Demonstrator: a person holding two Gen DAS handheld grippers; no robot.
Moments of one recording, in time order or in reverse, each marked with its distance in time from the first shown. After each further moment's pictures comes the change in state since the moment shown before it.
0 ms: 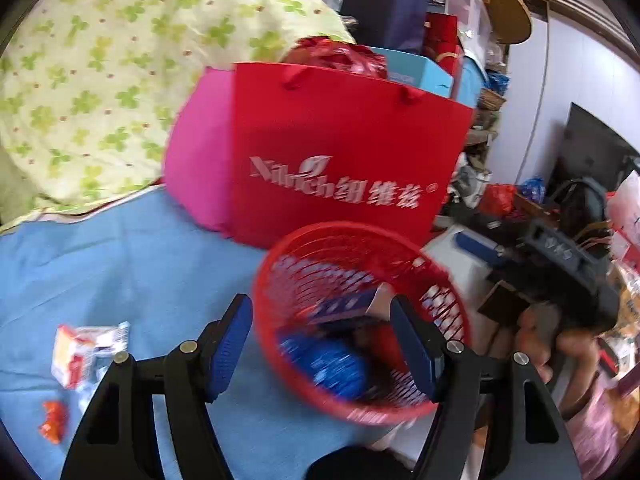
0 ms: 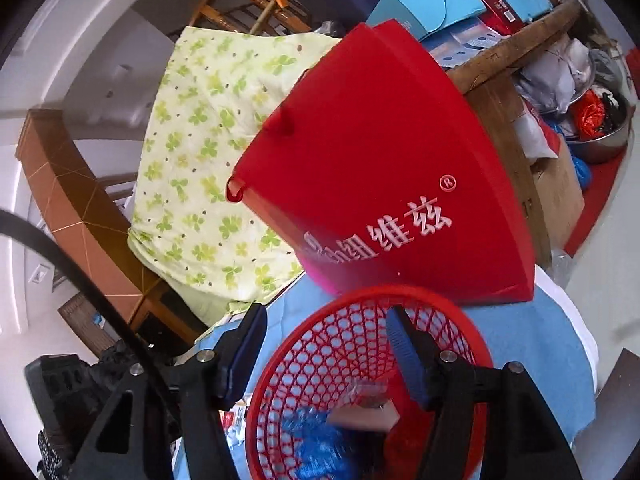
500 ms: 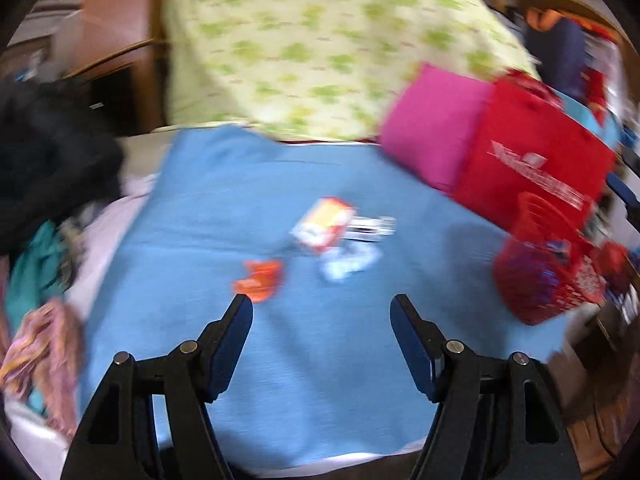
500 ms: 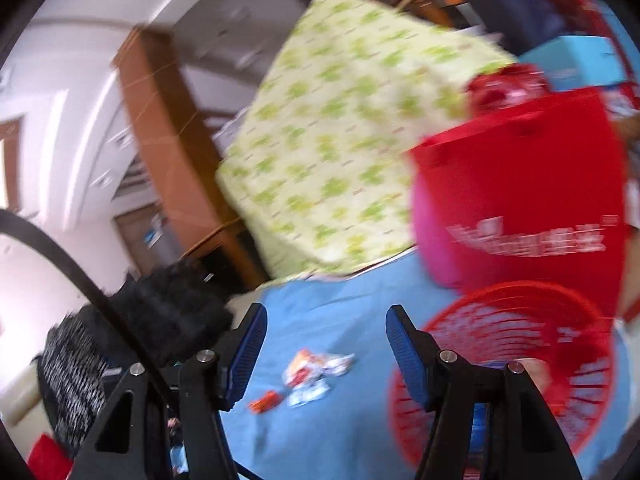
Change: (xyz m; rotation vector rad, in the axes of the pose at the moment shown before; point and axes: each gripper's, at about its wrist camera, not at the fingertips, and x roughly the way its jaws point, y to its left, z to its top) left arm -0.159 0.183 -0.155 -0.336 -0.001 0.472; right arm -0.003 0.160 -0.054 -0.335 0.109 0.276
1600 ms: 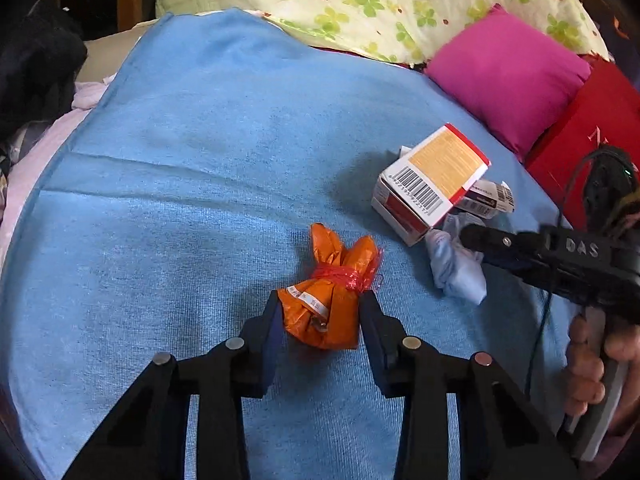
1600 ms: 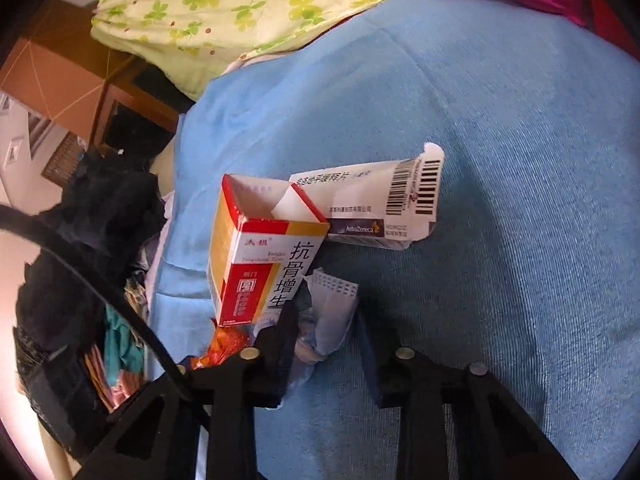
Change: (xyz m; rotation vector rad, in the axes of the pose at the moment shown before) left arm 0.212 0.052 0.016 -0.095 0.293 -0.095; right arm 0.363 -0.026 -0.173 0.303 0.681 -0.138
